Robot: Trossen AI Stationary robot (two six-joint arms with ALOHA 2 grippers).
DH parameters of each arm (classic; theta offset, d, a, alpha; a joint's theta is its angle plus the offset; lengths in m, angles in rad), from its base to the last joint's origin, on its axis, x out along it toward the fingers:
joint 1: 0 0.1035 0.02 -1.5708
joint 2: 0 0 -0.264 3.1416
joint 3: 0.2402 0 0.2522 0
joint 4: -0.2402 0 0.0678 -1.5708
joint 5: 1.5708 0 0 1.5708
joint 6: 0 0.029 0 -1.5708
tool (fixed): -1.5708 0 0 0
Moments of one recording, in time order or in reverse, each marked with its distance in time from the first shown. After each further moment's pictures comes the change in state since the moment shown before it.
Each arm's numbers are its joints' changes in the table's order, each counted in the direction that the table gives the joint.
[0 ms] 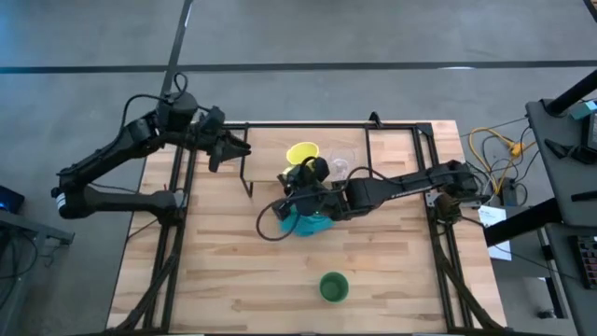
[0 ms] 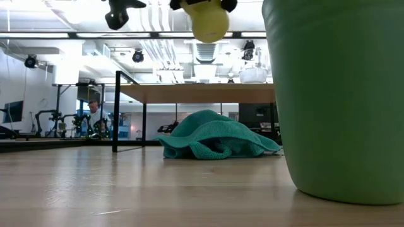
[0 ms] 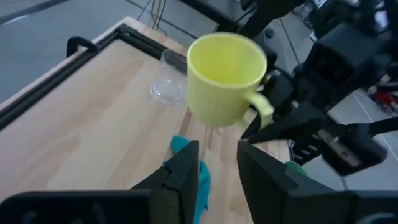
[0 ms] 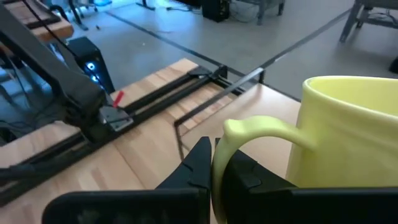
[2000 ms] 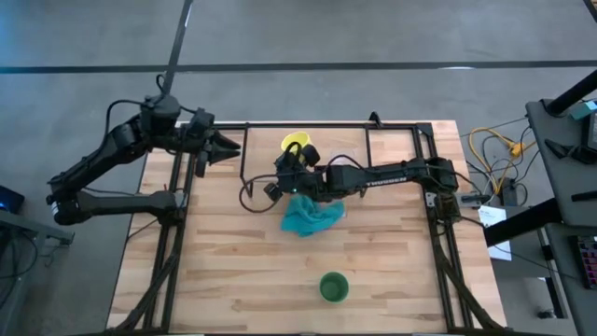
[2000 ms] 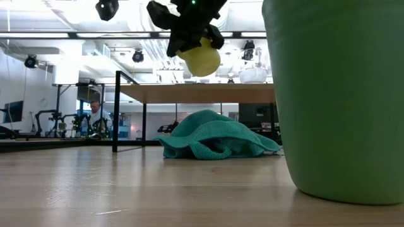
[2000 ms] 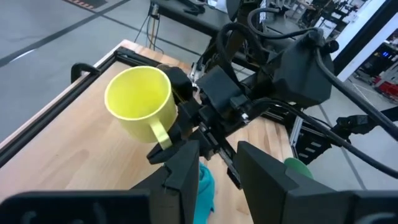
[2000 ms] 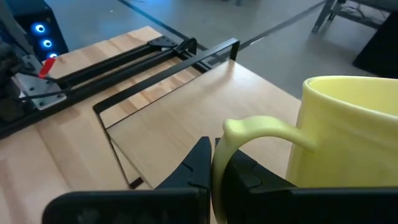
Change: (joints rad) left arm 0.000 -0.099 -0.012 -0.023 0.007 0.077; right arm -0.157 0.127 -0.013 0.040 0.077 -0.103
